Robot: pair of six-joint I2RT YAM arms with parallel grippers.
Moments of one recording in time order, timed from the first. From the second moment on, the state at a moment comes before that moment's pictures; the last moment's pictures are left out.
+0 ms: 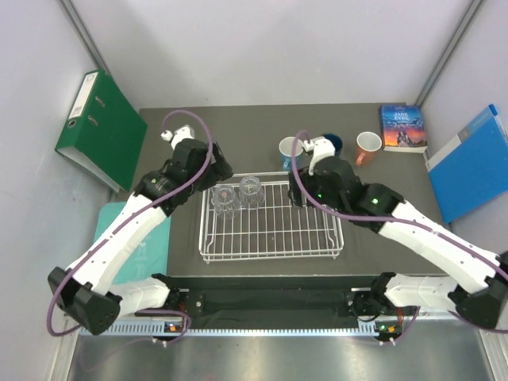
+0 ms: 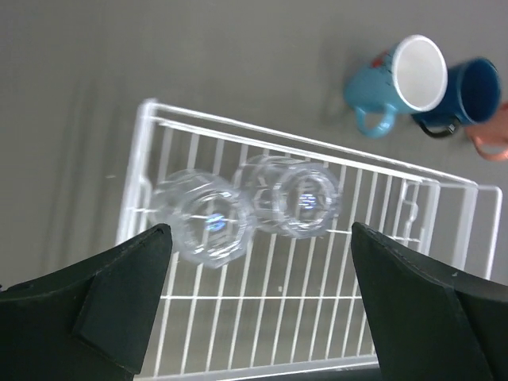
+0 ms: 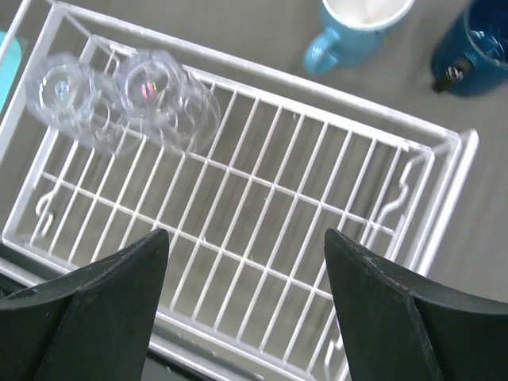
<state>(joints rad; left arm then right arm) -0.54 1.20 1.22 -0.69 -0.26 -0.80 0.87 1.19 1.19 -0.62 0.31 0.35</state>
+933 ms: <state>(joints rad) -0.53 1.02 1.11 -0.89 -0.39 -0.85 1.08 1.77 1.58 -0.55 0.36 0.35</state>
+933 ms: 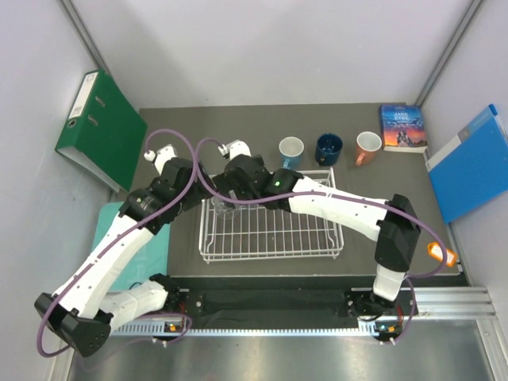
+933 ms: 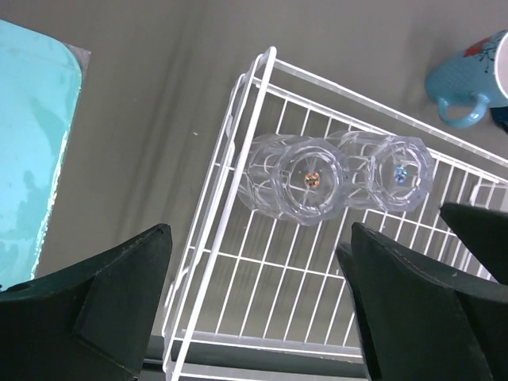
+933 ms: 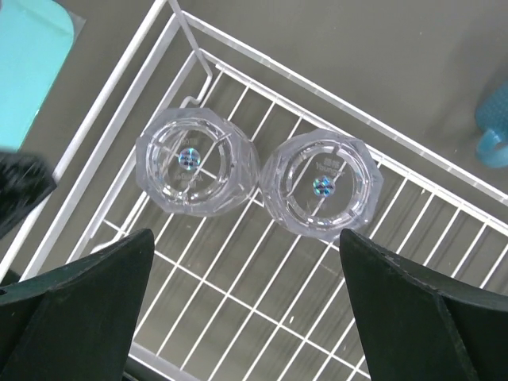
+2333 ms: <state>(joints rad) -0.54 0.91 1.08 -0.90 -0.49 -0.97 0.93 1.91 1.53 -0.48 0.27 0.37</state>
